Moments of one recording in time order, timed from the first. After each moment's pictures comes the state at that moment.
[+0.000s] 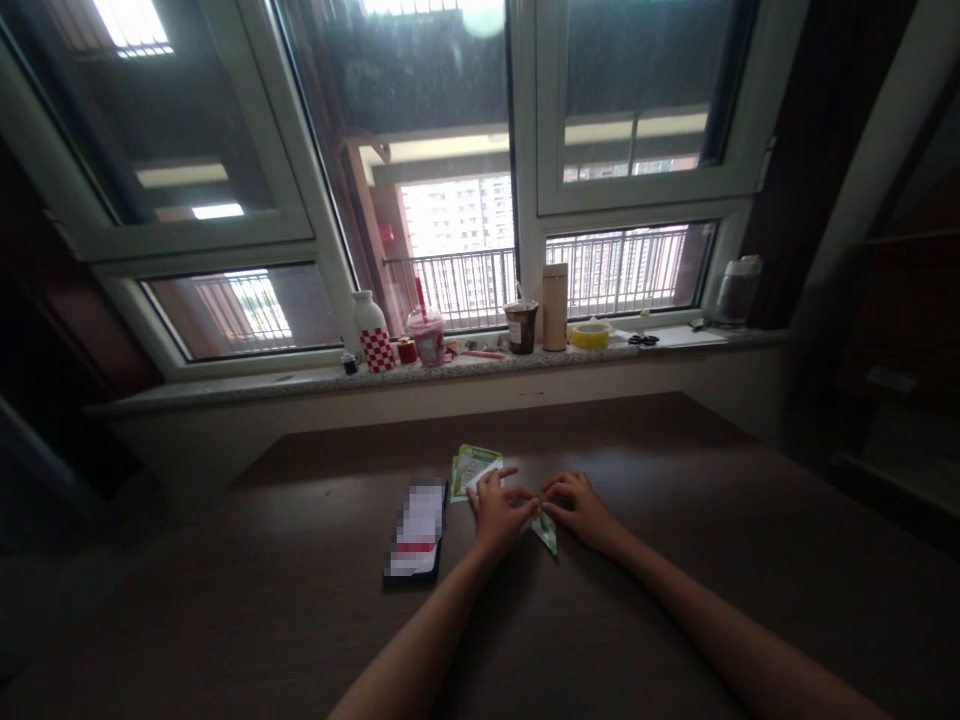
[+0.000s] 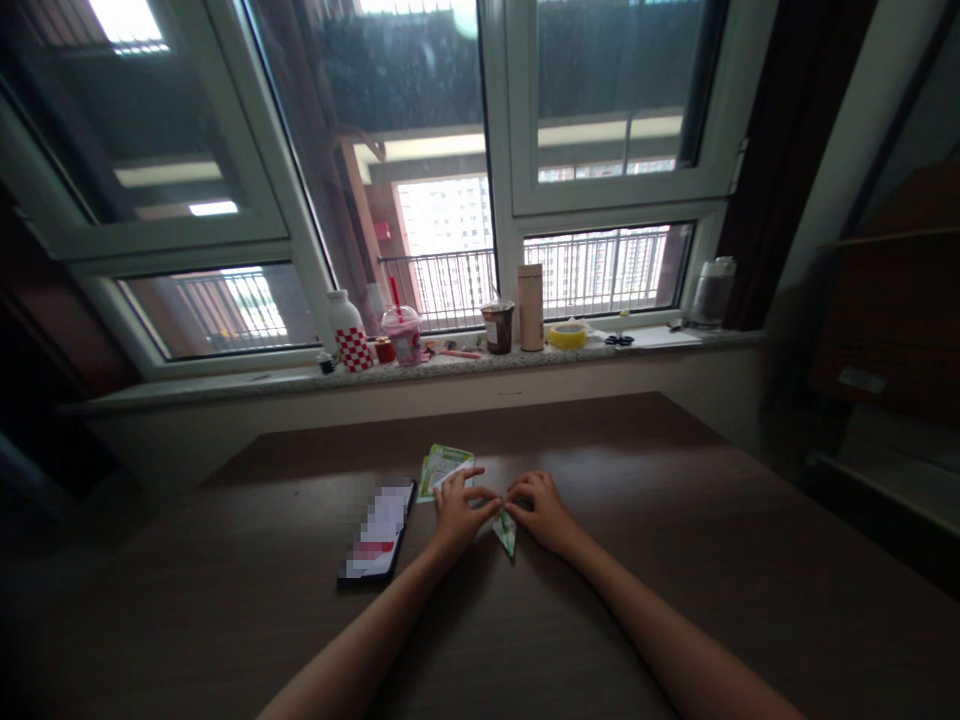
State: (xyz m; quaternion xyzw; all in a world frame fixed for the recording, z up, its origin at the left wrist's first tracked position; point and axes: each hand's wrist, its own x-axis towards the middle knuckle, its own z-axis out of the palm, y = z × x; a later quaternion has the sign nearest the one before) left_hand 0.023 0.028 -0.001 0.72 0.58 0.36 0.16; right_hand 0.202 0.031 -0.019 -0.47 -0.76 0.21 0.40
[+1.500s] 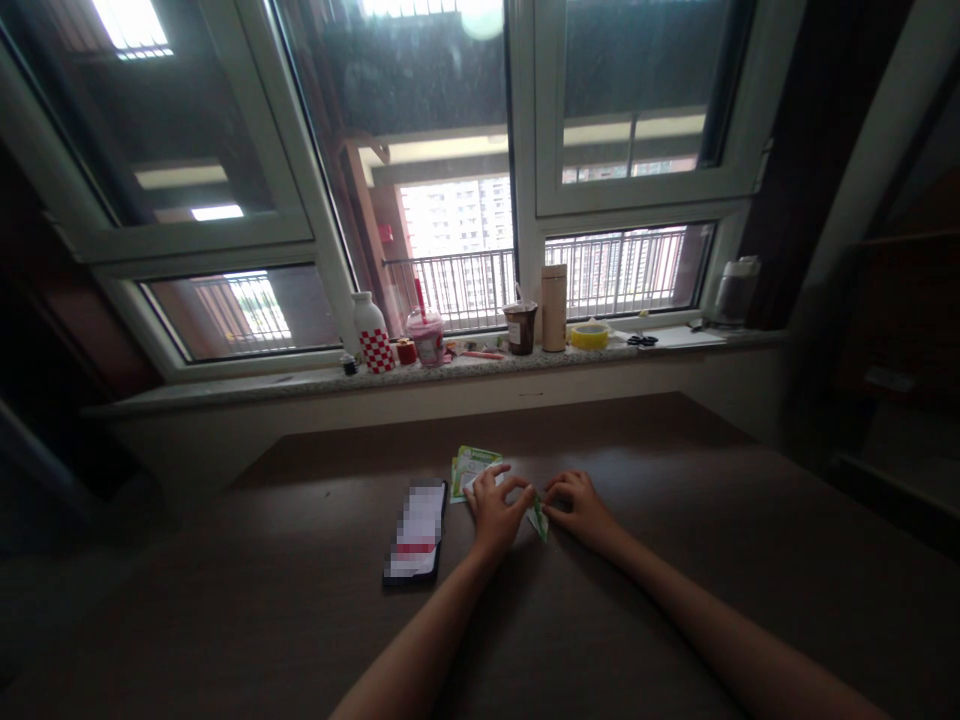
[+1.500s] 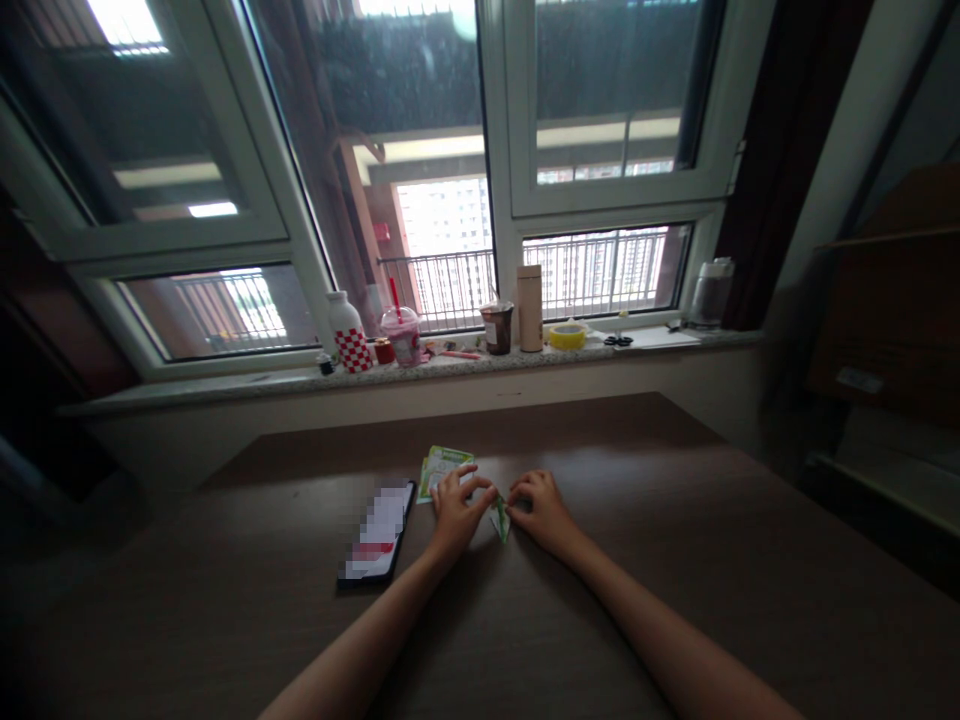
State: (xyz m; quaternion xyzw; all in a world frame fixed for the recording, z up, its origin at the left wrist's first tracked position) left_hand 0.025 0.028 -0.001 0.69 0.59 0.39 0.14; right_hand 0.199 0.027 -0.015 -0.49 -0.75 0.17 0.40
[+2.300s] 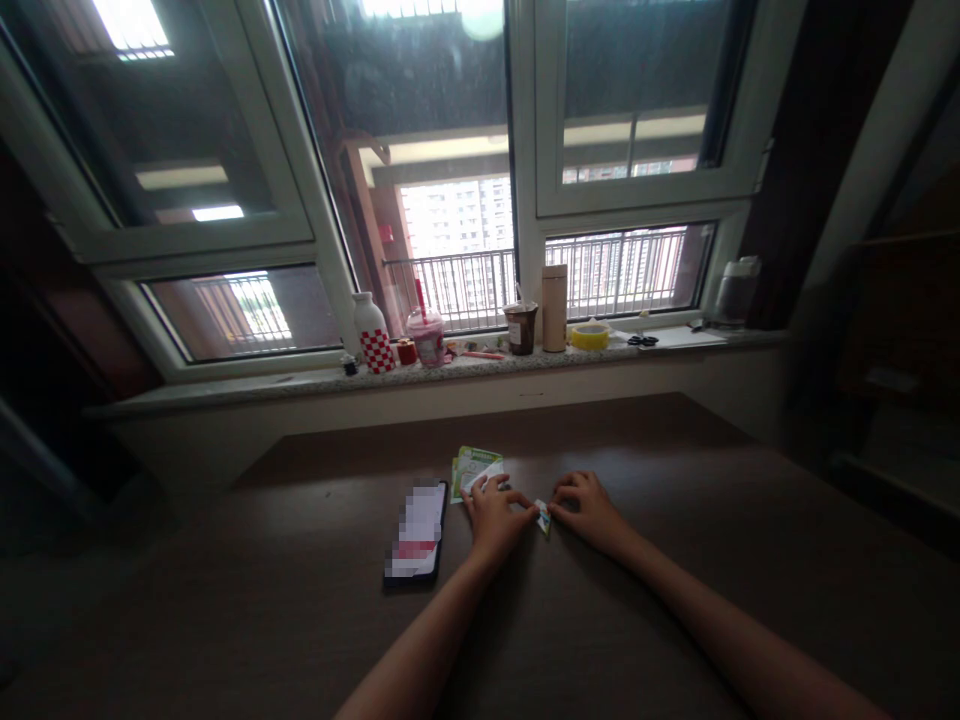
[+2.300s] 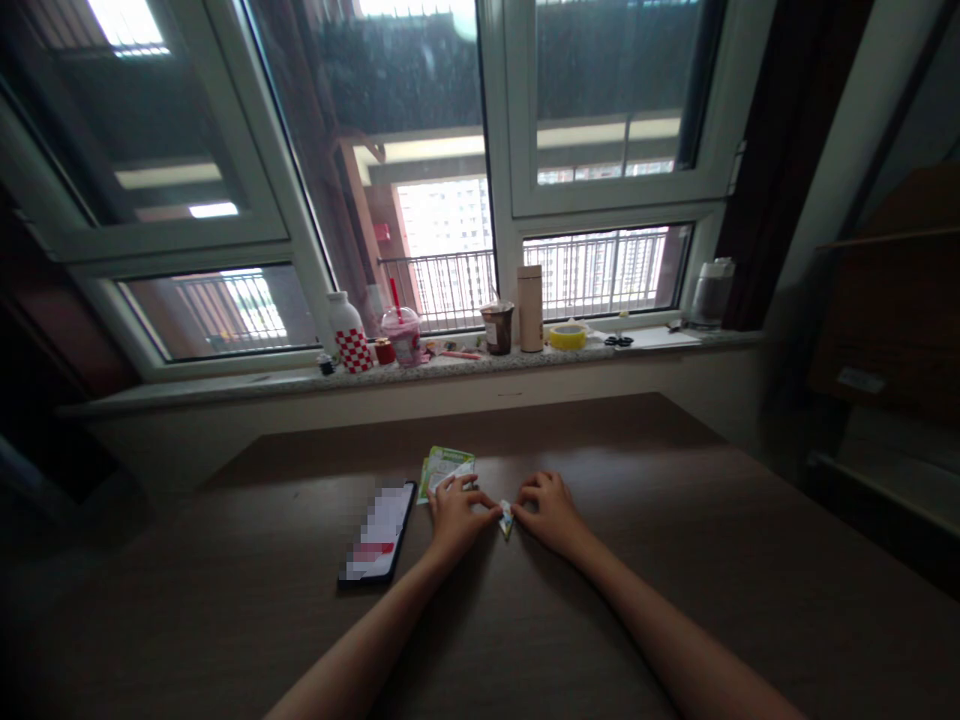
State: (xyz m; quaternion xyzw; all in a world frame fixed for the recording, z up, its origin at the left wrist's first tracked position) left_hand 0.022 0.025 0.003 0.71 0.63 0.30 0.13; right_hand 0.208 0.027 -0.018 -0.54 -0.76 0.12 0.35
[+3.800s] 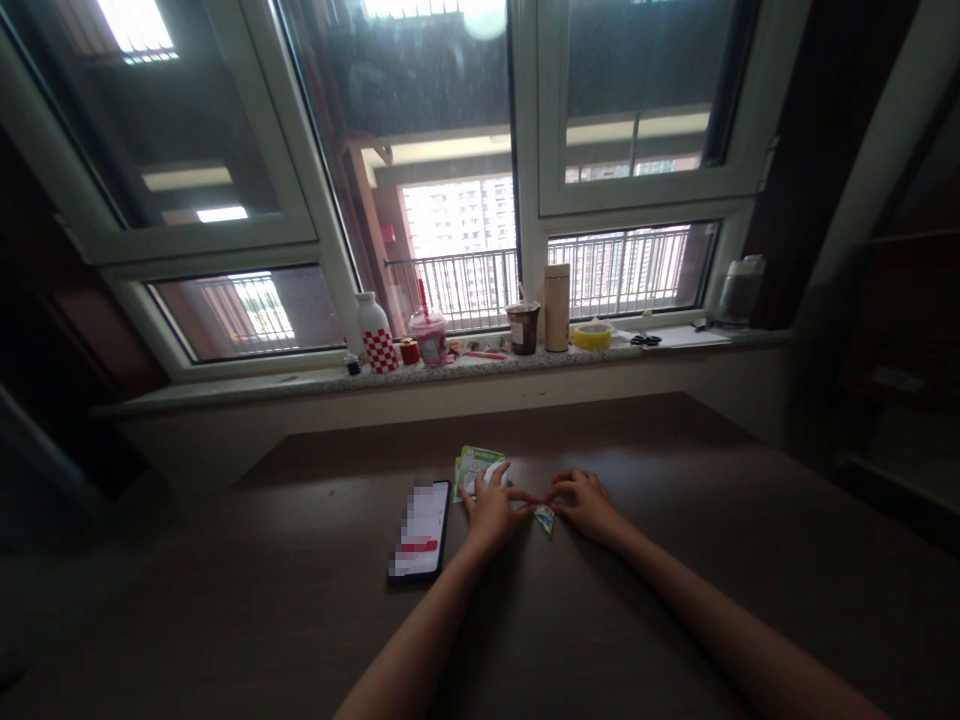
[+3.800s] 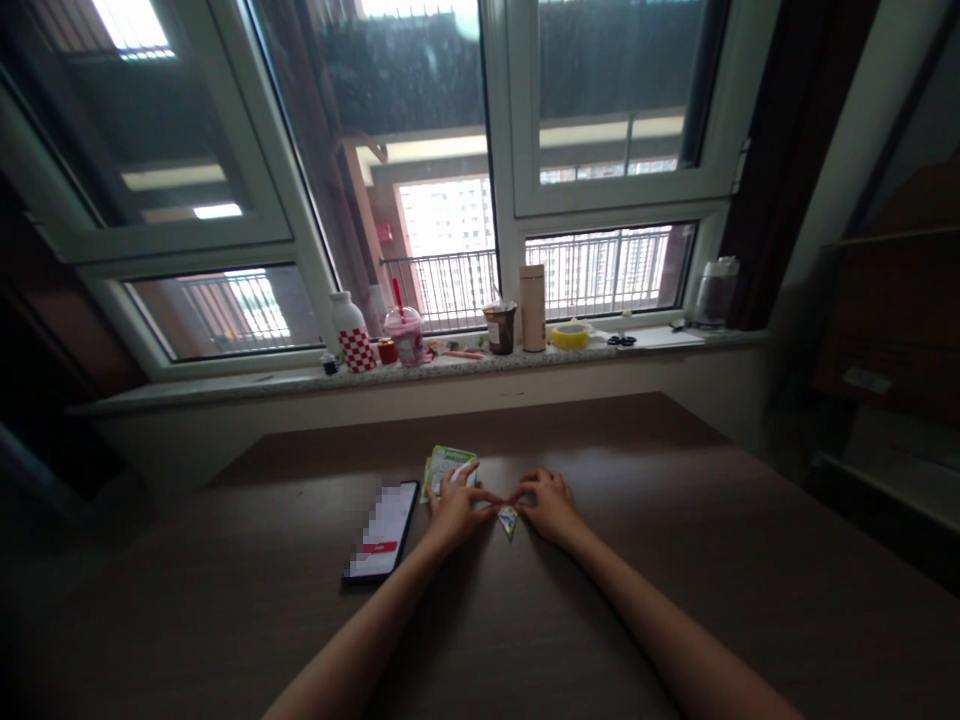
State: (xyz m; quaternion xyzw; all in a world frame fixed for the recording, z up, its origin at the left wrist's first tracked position) left_hand 0.014 0.031 0.014 0.75 0.61 0.20 0.14; right_hand 0.201 0.033 -0.012 -0.60 -0.72 0.17 0.30
